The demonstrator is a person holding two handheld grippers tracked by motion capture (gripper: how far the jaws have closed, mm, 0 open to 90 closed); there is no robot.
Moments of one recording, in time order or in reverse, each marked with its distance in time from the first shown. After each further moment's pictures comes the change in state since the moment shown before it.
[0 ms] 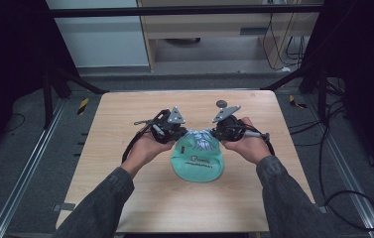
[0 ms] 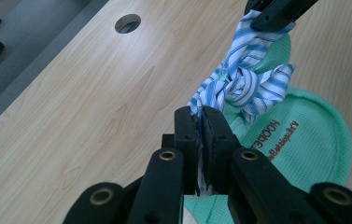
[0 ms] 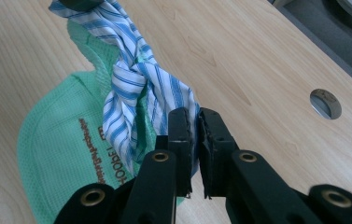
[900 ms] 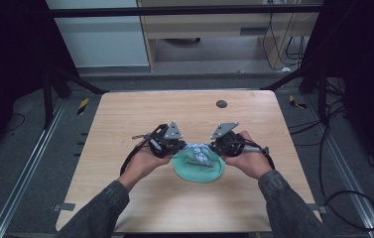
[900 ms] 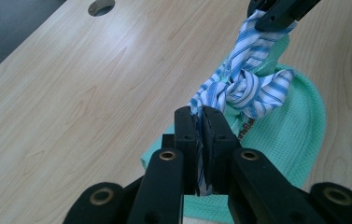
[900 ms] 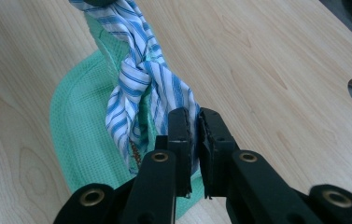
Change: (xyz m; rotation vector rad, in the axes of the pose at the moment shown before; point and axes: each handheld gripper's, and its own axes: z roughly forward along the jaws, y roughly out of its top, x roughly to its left) left arm -0.023 -0.031 0.004 -0.013 -0.044 -0.006; right arm 0.031 -0.025 0.002 0.016 0.034 -0.048
